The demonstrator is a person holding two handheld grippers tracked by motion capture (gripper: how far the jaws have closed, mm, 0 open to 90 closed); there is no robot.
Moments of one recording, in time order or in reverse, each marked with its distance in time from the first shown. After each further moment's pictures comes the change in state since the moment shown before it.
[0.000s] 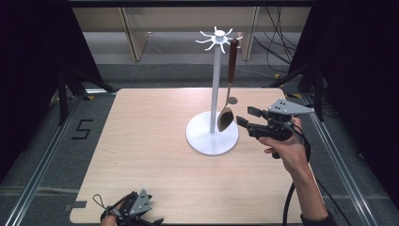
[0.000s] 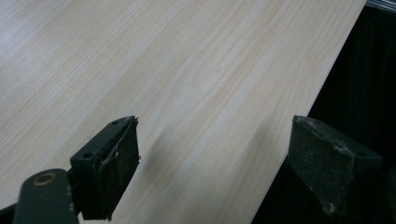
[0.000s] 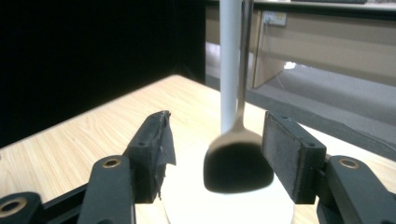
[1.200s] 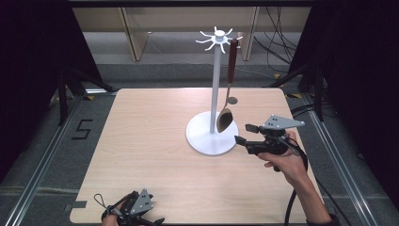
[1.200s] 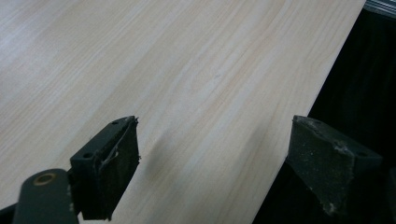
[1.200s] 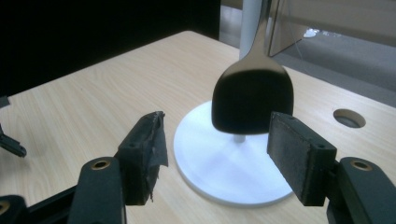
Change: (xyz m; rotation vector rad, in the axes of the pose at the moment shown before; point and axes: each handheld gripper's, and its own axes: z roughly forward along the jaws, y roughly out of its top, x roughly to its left) left arm 0.000 0.003 0.000 -0.001 -0.011 0.003; right arm 0.000 -0.044 0.005 0.143 0.058 -0.041
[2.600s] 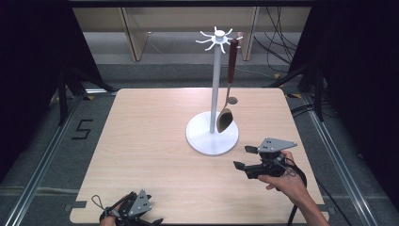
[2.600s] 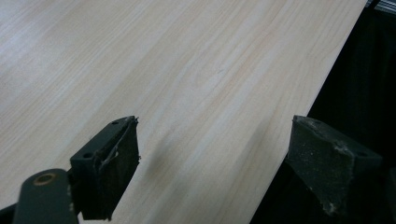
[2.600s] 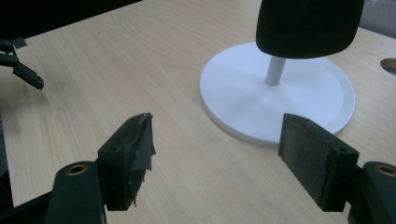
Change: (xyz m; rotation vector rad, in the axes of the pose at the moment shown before) left arm -0.001 -0.004 -0.003 -0.001 0.026 0.003; right arm 0.019 -0.053 0.001 0.111 0.052 -0.039
